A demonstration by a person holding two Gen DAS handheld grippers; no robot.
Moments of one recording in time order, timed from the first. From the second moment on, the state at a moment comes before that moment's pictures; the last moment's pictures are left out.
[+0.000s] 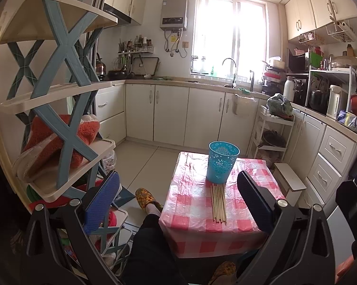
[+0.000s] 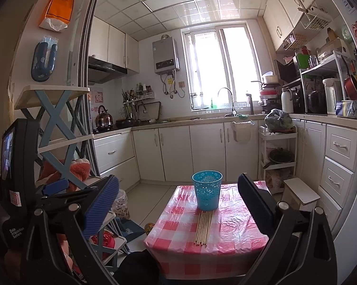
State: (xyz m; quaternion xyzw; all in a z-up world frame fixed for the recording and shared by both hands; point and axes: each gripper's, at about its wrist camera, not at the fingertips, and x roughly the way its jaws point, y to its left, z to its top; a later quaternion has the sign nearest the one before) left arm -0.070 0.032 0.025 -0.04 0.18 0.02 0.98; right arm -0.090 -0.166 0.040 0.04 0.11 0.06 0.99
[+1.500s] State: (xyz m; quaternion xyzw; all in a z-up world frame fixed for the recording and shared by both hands) left arm -0.073 0.031 0.025 -0.04 0.18 0.02 0.98; right arm -0.096 -0.166 0.037 0.04 0.10 0.06 0.99
